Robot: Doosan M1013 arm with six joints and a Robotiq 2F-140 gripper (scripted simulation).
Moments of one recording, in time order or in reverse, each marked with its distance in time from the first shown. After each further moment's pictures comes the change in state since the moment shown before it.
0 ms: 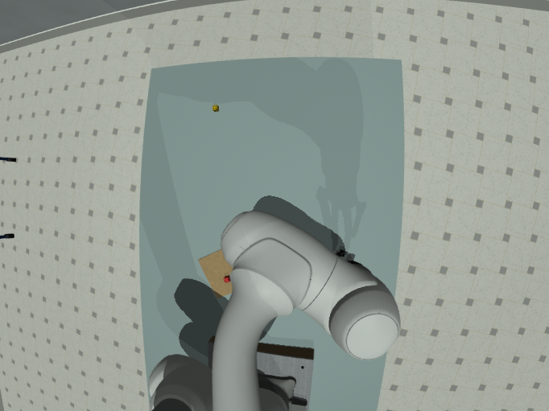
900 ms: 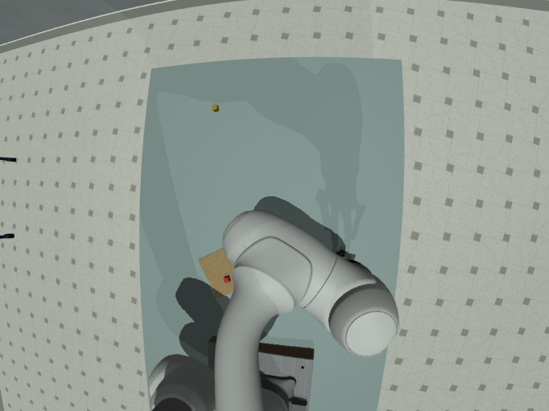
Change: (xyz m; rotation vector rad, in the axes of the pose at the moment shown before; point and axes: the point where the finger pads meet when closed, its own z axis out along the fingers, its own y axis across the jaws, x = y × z) arm 0.000 0.000 0.007 0.000 0.000 0.000
